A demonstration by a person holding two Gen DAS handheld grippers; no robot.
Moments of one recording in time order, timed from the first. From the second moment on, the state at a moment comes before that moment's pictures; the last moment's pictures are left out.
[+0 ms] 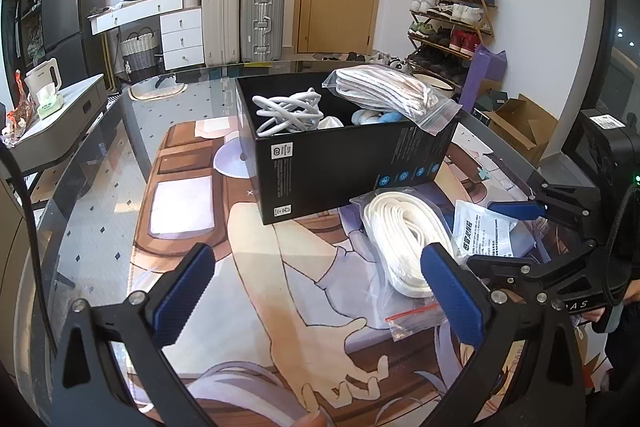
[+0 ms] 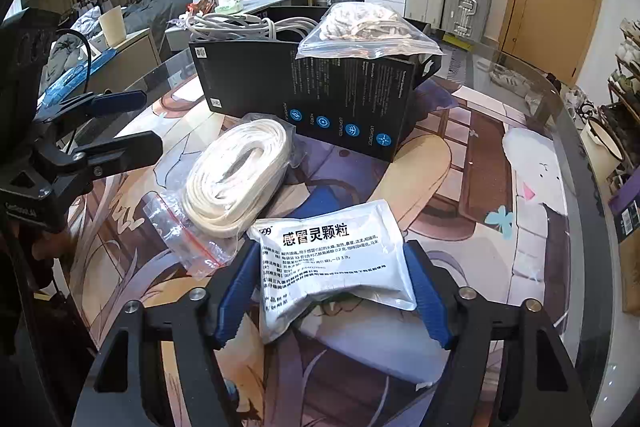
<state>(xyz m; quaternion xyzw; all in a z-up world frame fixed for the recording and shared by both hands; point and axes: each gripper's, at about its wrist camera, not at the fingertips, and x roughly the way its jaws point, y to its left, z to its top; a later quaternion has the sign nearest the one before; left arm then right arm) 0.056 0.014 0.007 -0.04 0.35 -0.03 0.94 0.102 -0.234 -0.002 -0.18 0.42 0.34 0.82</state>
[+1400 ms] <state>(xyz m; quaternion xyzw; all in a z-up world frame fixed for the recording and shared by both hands) 0.083 -0.035 -0.003 -0.01 0.41 -0.09 0.91 0.097 -0.272 0.025 -0.10 0.38 0.31 0.87</state>
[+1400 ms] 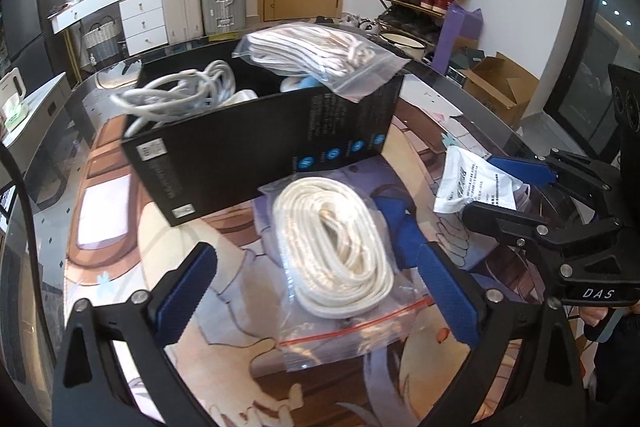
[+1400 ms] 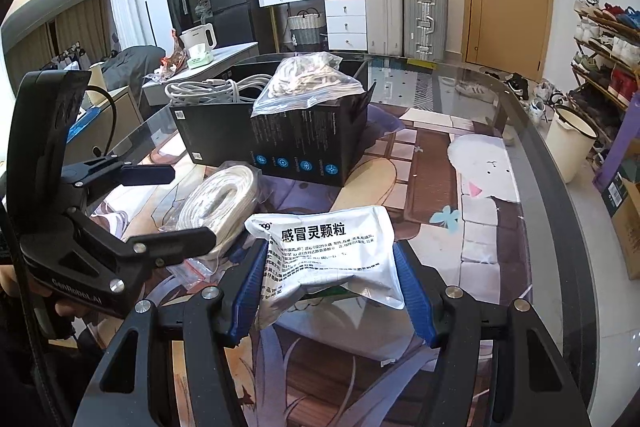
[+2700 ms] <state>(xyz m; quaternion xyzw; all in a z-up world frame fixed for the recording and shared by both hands) 0.040 -0.007 0.050 -0.02 0.33 -0.09 0.94 0.087 -0.264 0.077 -0.08 0.30 0.31 0.90</state>
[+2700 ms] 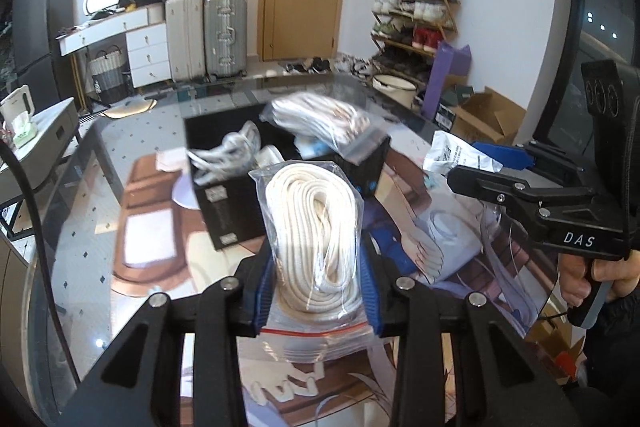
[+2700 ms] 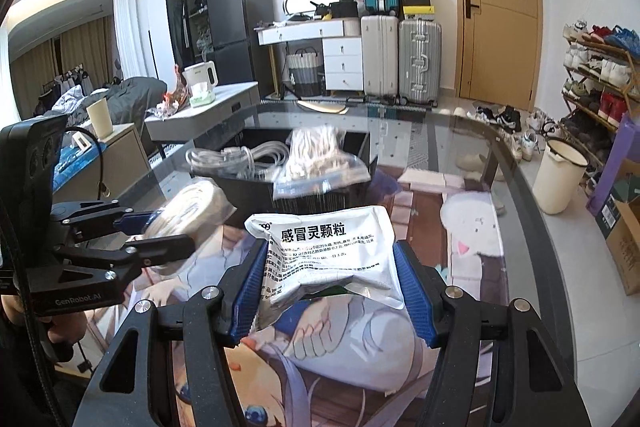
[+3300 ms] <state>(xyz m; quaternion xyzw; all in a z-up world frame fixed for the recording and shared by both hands) 0.068 0.037 0.084 -0.04 0.29 -0.05 0.95 0.108 -0.209 0.095 -0.13 0.27 0.32 0.90</state>
